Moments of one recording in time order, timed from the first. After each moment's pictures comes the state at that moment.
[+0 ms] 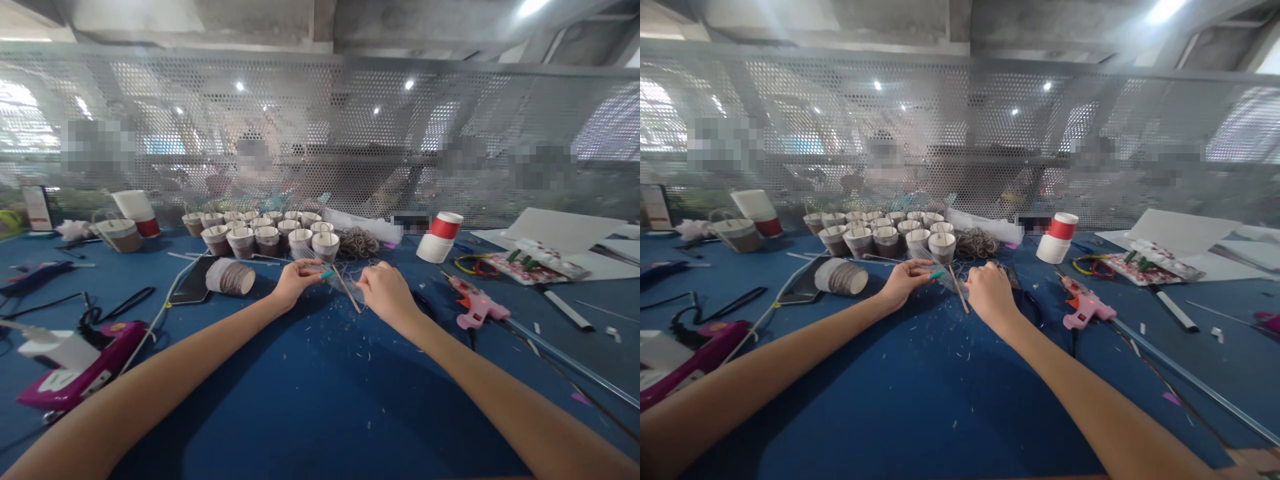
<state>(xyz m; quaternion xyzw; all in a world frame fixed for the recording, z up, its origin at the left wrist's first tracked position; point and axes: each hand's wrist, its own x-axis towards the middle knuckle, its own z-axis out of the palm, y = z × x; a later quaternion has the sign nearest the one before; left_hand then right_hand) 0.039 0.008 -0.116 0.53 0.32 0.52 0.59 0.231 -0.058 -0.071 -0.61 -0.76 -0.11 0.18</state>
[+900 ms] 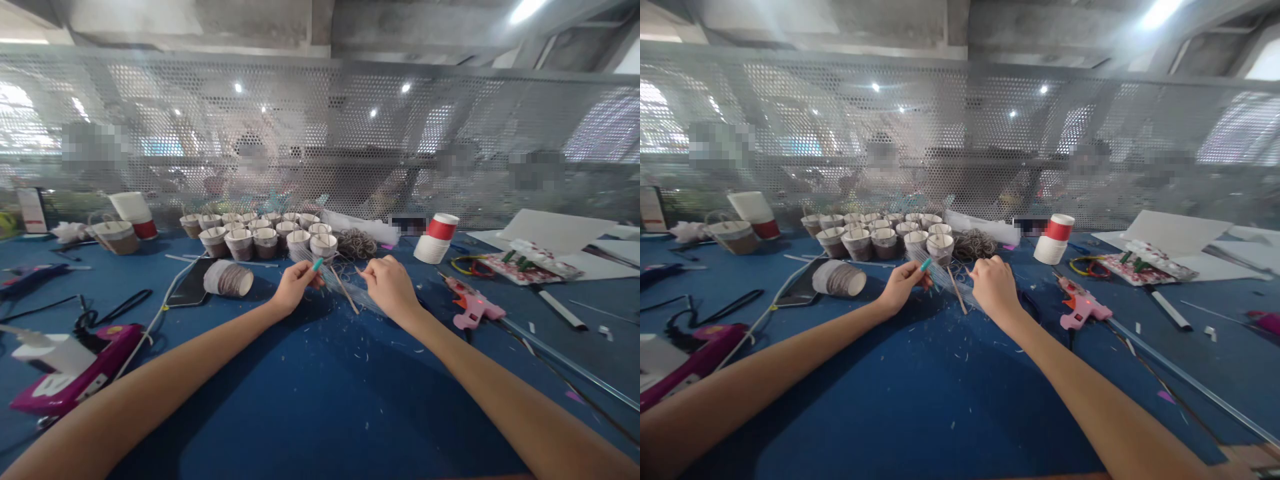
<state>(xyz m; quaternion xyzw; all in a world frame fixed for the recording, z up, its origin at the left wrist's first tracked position) 0.039 0.002 -0.115 0.64 0.31 0.52 0.48 0.245 -0.046 -0.075 -0.59 -0.74 -0.14 0.28</state>
